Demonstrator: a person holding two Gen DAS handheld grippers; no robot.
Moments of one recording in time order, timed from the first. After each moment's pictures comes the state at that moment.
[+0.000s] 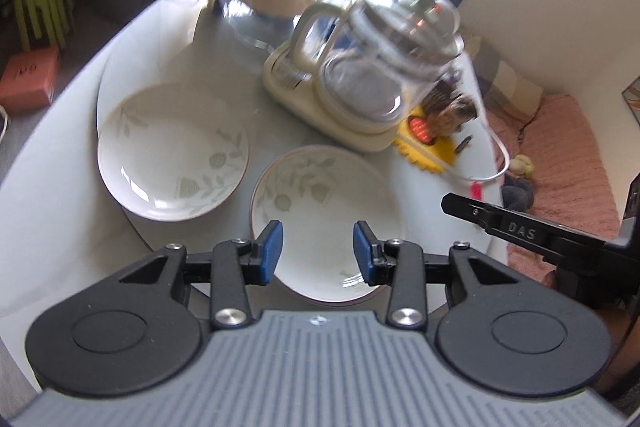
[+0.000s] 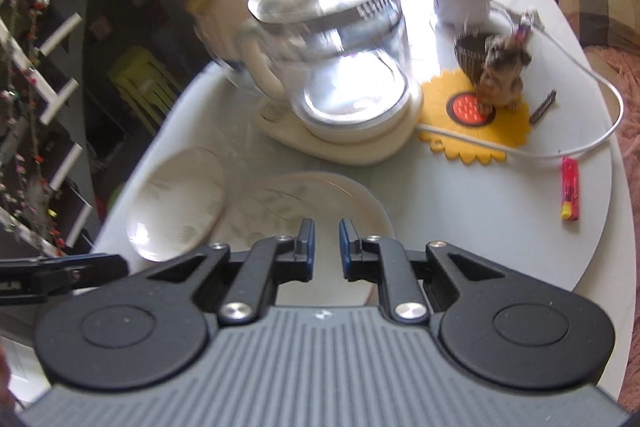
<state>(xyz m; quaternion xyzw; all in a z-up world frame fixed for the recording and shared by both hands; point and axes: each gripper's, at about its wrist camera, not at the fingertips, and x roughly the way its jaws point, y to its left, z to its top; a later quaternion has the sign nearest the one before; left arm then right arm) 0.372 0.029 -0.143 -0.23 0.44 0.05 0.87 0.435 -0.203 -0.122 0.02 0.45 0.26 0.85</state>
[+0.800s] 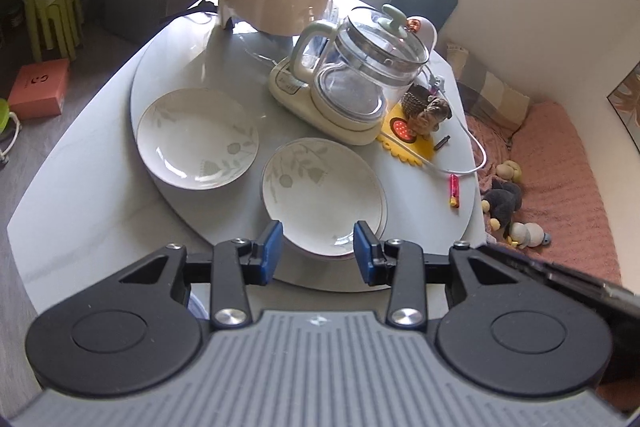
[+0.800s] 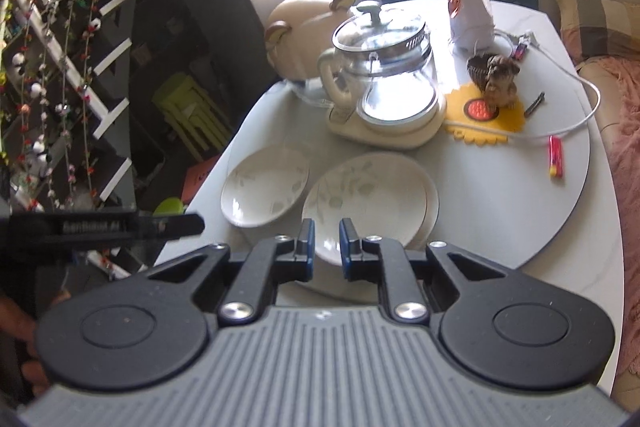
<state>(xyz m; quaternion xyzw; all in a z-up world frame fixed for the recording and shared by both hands) 0.281 0.015 -0.099 -0.24 0.42 0.05 0.88 0.298 -0.229 -0.049 0.05 0.42 0.29 0.86</state>
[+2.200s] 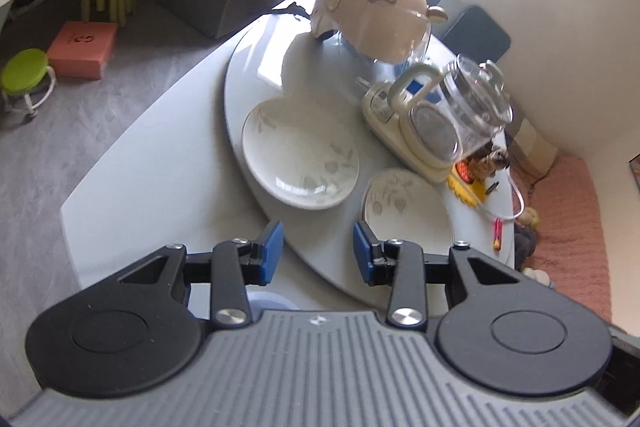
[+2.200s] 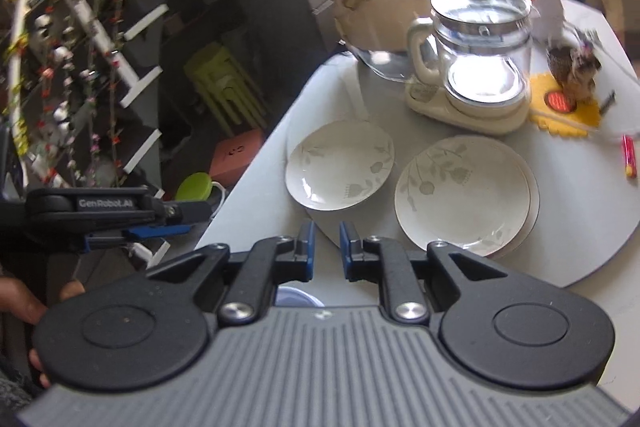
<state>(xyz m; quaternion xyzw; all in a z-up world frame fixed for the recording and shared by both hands) 0.240 0.161 -0.120 -0.31 0.40 0.10 0.86 0.279 -0.112 -0.060 0.04 0.44 0.32 0.84</state>
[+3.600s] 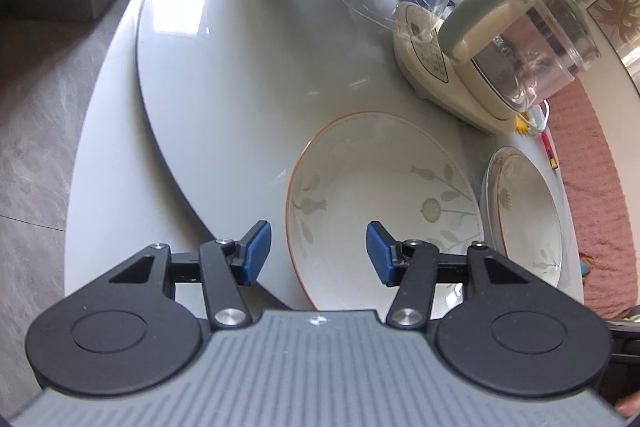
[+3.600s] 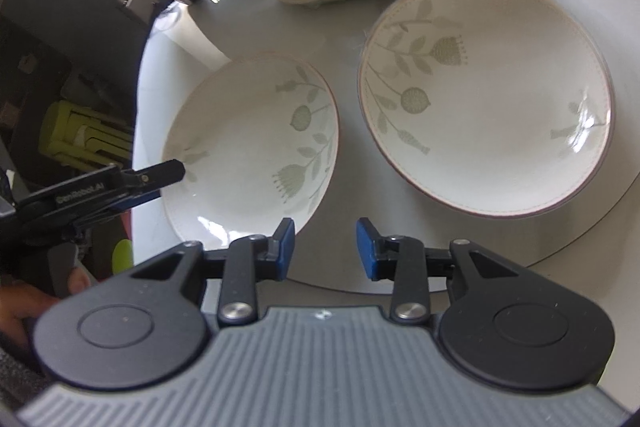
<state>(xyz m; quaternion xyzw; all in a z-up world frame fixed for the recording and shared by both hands) 0.492 0.302 -0.302 -0.18 0.52 -0.12 0.83 0.373 -0.006 -0.218 0.18 0.57 0.05 0.80</state>
